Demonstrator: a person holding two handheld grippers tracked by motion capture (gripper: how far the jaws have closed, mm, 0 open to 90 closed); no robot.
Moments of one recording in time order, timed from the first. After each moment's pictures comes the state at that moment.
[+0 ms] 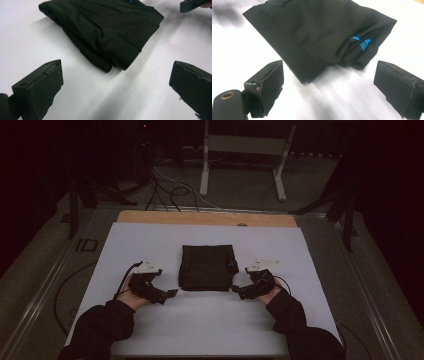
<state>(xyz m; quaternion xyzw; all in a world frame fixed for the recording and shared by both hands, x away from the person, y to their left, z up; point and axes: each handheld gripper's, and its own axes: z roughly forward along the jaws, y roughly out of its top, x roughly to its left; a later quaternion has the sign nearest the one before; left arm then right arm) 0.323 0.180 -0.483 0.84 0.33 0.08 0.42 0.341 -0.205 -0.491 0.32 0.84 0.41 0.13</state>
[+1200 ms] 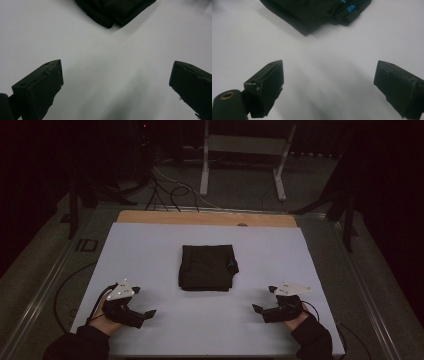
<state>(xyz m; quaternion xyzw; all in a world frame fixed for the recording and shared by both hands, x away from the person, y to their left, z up) 0.260 0.238 -0.493 0.84 0.34 0.11 0.41 0.269 -0.268 -0.493 0.34 0.83 0.41 0.16</state>
